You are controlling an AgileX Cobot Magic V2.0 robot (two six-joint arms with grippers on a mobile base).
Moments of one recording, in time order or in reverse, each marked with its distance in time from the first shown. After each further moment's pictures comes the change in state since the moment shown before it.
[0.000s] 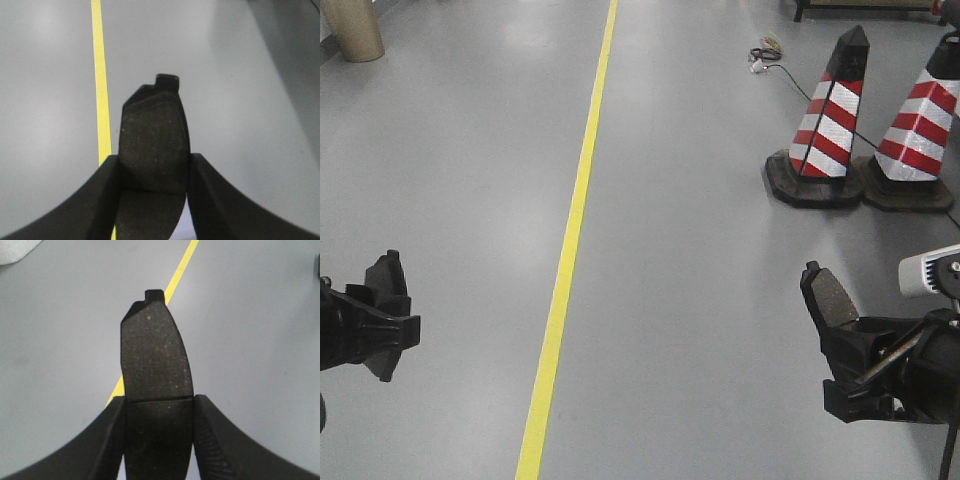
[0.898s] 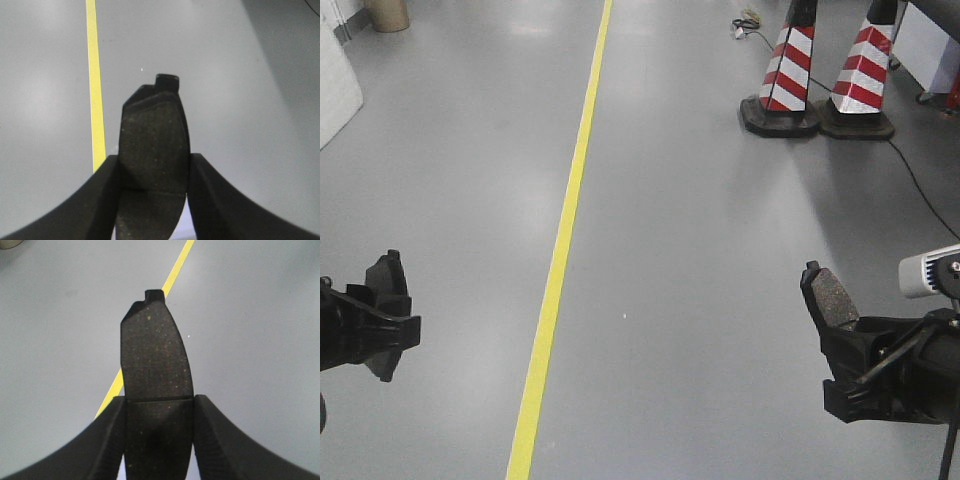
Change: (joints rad) left arm 0.000 0.000 0.000 0.000 0.000 0.000; right arm 0.000 0.000 0.000 0.000 0.000 0.000
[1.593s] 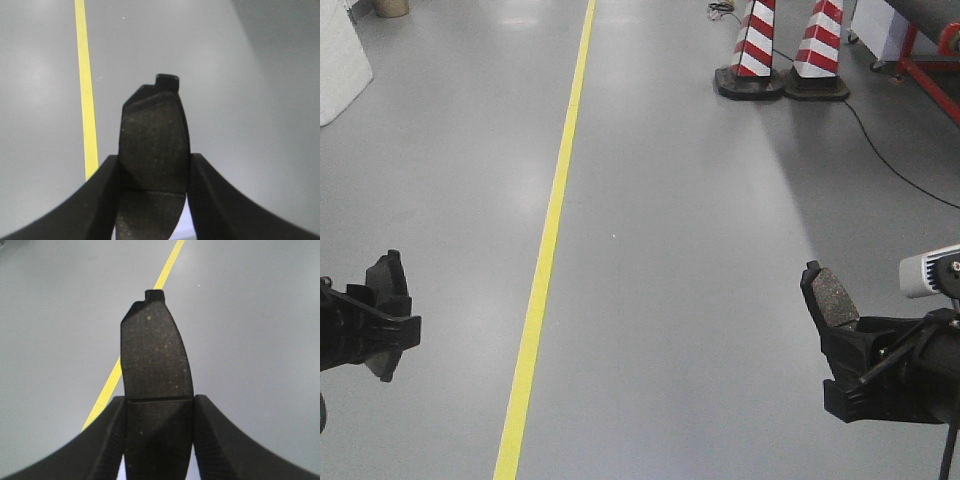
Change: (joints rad) left arm 0.000 0.000 0.000 0.000 -0.001 0.000; right arm 0.000 0.000 0.000 0.000 0.000 0.000
